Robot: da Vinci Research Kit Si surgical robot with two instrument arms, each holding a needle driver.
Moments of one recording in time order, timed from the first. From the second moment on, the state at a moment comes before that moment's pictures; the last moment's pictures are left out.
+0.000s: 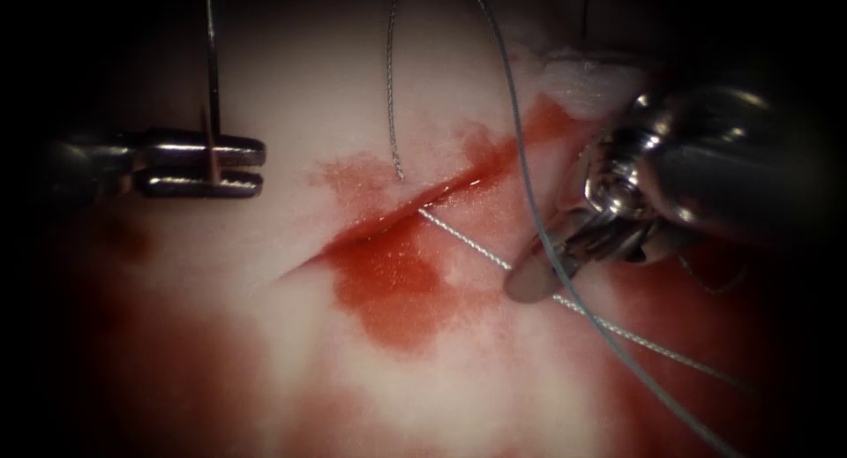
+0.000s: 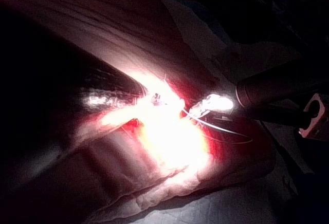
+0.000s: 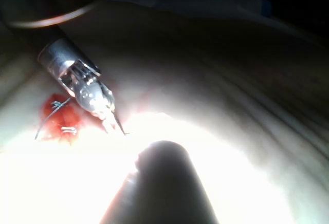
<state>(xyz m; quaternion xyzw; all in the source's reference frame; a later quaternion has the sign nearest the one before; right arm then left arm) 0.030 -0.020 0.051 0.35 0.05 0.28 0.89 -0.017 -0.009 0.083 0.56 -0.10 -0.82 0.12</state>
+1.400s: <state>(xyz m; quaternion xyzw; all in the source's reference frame) 0.021 -0.015 0.049 0.13 0.15 0.33 0.92 -0.017 -0.010 0.084 0.51 -0.08 -0.84 0.18</state>
